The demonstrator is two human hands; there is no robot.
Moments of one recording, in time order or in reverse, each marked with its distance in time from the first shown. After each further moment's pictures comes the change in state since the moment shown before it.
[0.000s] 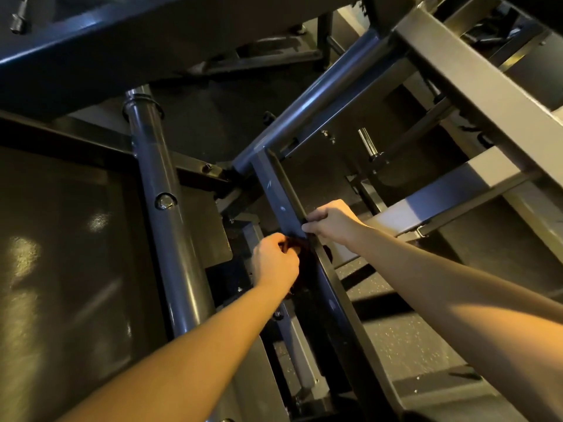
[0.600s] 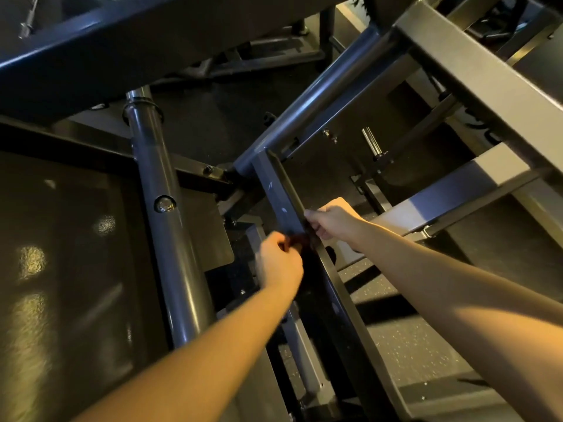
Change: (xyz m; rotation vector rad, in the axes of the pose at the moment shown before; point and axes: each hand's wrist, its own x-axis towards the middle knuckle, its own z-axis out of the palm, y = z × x) left_hand -0.005 0.013 0.005 -0.128 0.027 -0.097; right_hand 0.000 -0.008 -0.004 0.120 -0.046 0.075
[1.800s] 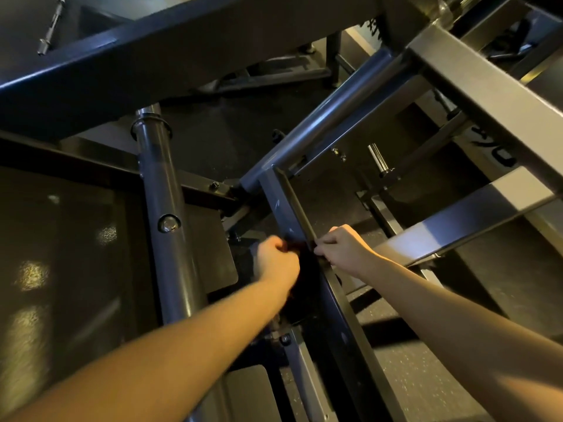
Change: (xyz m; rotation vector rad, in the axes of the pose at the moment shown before) left_hand 0.048 0.013 -0.010 -0.039 -0.053 -0.128; right_hand 0.000 0.013 0.008 -0.113 0.076 -0.242
